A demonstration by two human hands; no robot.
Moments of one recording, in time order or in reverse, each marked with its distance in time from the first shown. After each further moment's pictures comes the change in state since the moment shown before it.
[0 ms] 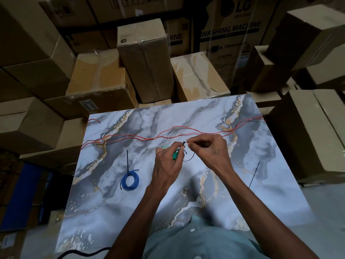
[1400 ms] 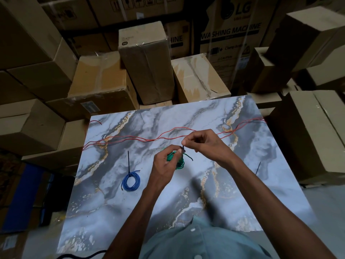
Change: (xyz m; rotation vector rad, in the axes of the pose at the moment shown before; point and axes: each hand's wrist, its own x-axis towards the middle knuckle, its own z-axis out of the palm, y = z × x) left_hand -0.001 -0.014 -0.008 -0.387 -0.128 -0.190; right_hand 0.027 -0.002 -0.008 0.036 -0.410 -0.039
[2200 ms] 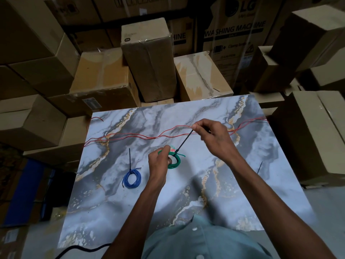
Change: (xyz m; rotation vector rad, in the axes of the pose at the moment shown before) left_hand 0.010 -0.005 0.002 -0.406 0.382 -0.501; right_hand 0.004 -0.010 -0.004 -0.189 0.247 -0.110
